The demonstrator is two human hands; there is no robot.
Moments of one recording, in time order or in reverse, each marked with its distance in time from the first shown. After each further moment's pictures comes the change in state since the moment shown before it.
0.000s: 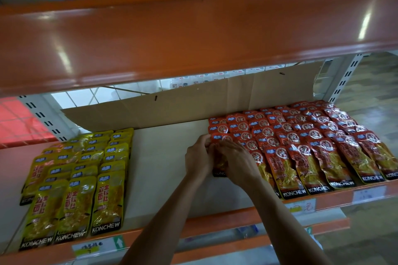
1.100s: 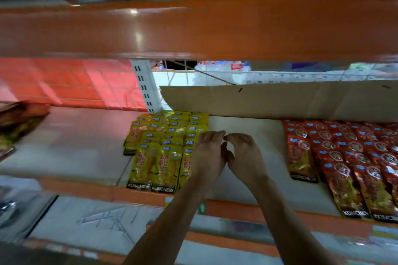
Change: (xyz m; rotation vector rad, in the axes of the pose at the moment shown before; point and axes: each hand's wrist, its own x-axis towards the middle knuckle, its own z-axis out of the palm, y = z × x) left_hand -0.055 -0.080 -0.156 0.358 0.314 0.220; right_hand 0.025 -0.171 0.043 0.209 0.186 -0.157
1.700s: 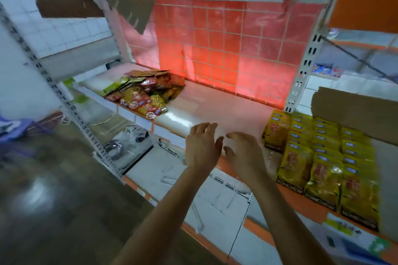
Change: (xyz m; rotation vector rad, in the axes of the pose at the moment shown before) left_hand -0.100 -0.275 -0.222 0.280 0.221 -0.372; right_hand 0.010 -0.299 0.187 0.145 -0.273 -0.198
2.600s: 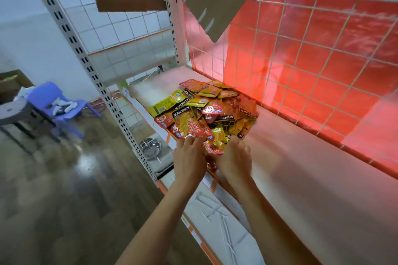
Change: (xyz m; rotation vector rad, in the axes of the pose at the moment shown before) left_hand 0.129 -0.247 -0.020 0.268 -0.046 -0.375; right_hand 0.212 -0.148 0.194 0.008 -0.210 0.164
